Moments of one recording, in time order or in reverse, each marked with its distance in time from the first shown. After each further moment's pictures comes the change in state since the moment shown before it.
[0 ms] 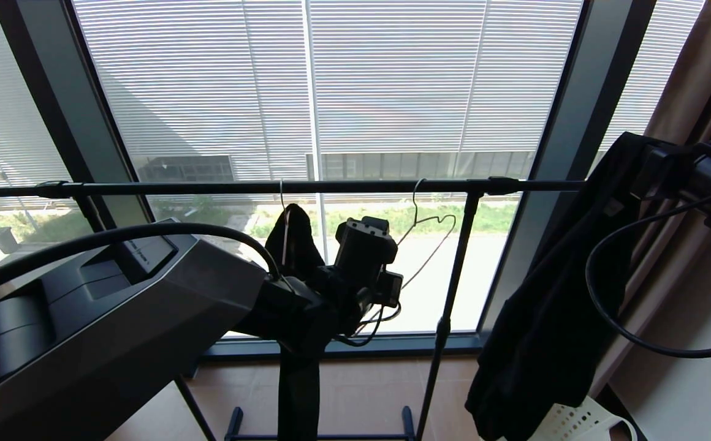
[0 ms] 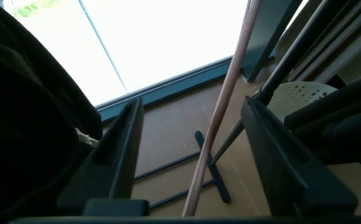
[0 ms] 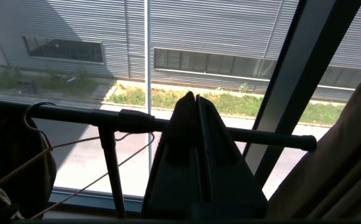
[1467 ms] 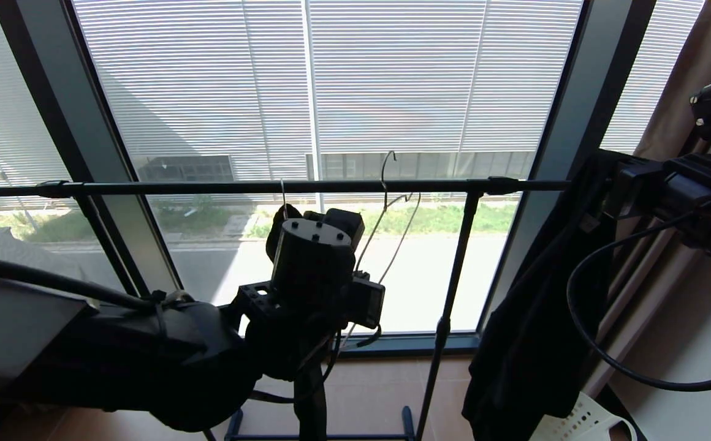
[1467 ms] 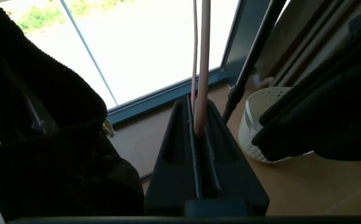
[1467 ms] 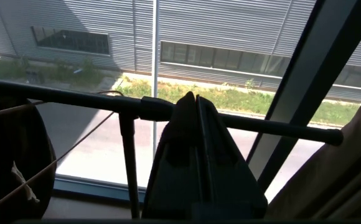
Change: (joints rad) left arm -0.070 -0.371 0.433 -0.138 0.003 0.003; right arm 0.119 -0.005 0.049 -0.001 -0.090 -0.055
